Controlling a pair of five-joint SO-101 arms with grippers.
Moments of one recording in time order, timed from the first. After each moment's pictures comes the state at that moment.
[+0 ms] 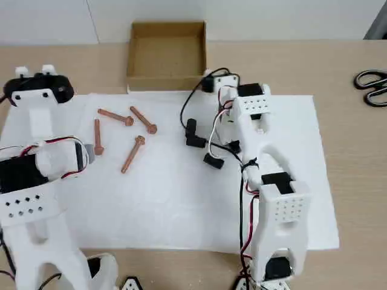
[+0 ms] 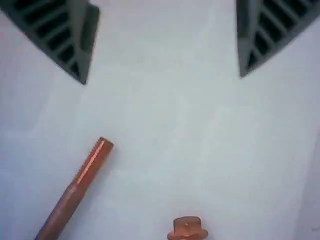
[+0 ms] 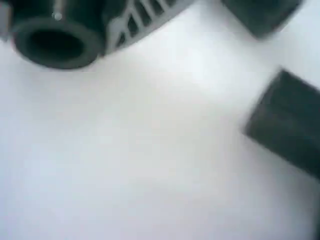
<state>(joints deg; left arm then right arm) -17.8 -34.6 15.0 94.5 -1.4 -11.2 32.7 -21.7 82.1 8.7</state>
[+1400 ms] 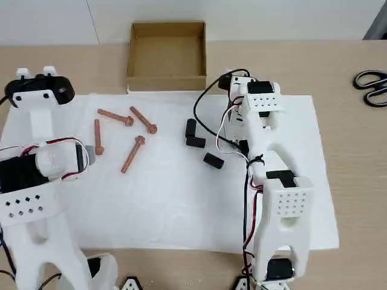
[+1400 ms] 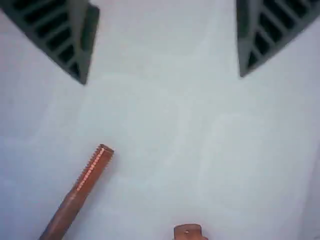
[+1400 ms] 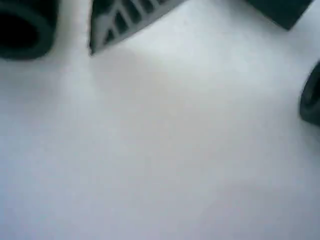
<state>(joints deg) -17.8 -34.6 15.2 95.3 -1.4 -7.5 39.6 -25.9 85.3 0.7</state>
